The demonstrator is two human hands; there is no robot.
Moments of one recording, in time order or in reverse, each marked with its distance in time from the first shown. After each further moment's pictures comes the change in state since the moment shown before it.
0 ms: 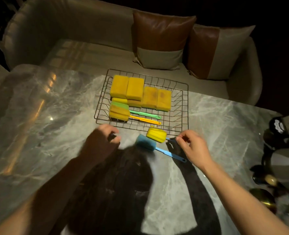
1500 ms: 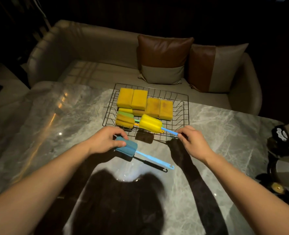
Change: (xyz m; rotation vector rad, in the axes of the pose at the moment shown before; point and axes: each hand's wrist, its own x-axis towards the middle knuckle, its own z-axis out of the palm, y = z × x) left_hand 0.032 0.005 -0.041 -0.212 -0.465 0.010; right_hand 0.028 -0.025 -0.021 -0.107 -0.075 -0.186
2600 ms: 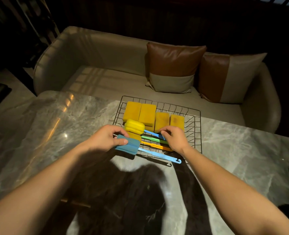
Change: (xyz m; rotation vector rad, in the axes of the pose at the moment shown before) left_hand 0.054 -0.014 -0.051 -0.136 0.109 -0.129; right_hand 0.137 -0.012 0.068 0.245 -0.088 0.208
